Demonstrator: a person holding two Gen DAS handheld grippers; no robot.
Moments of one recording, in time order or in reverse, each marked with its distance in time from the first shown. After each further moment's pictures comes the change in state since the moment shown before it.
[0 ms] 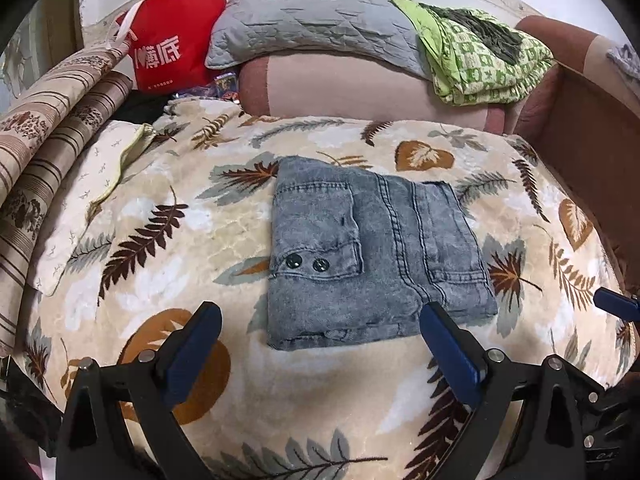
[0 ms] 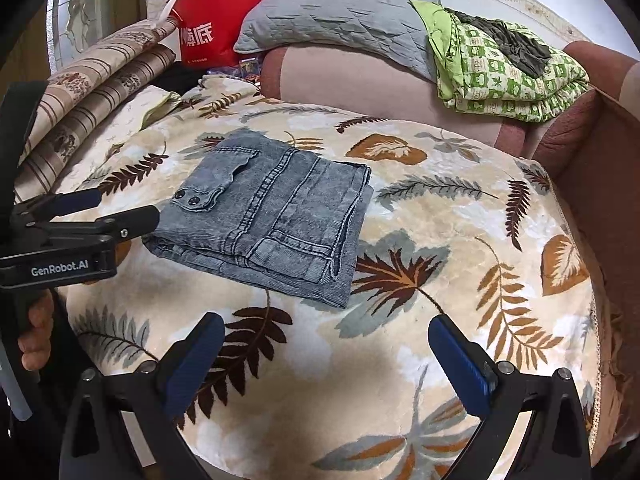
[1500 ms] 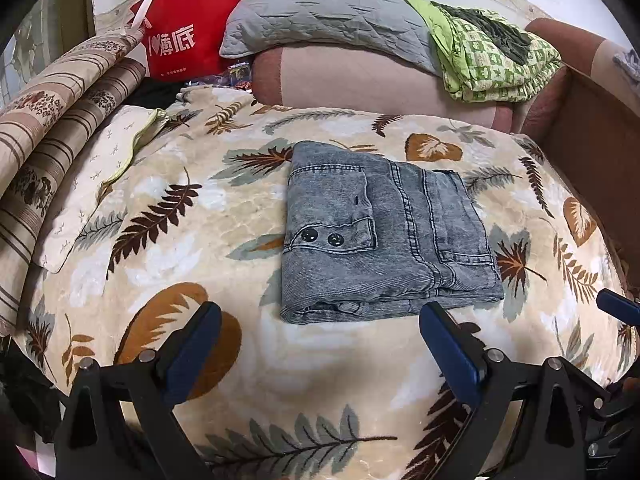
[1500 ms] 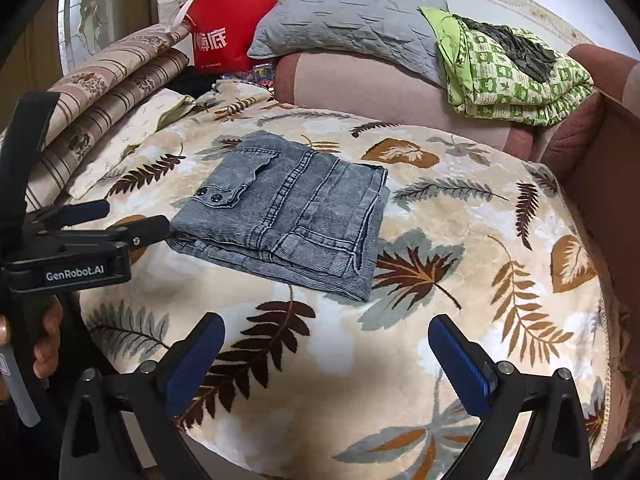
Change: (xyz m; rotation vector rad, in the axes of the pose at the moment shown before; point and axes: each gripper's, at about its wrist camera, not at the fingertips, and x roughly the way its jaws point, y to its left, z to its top) left arm -0.007 0.009 -0.018 -0.032 0.021 0.015; right arm -0.008 0.014 -0.012 -0.017 -0.029 0.032
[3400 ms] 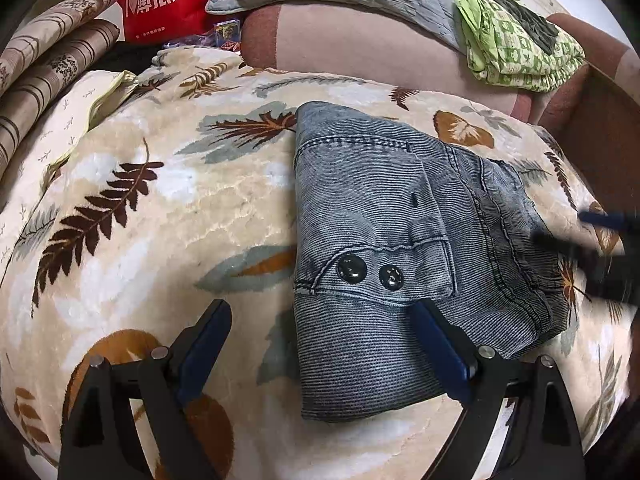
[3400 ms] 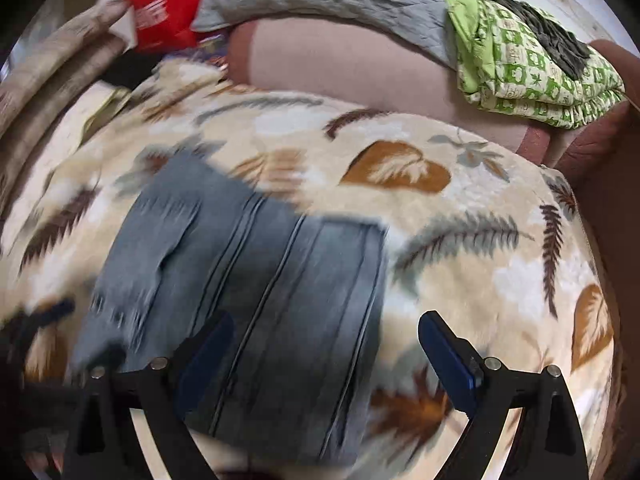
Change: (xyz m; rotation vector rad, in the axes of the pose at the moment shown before) left arm 0.108 0.030 0.021 -0.029 0.083 -0.076; right arm 0.132 -0.012 0.103 0.016 0.141 -0.090
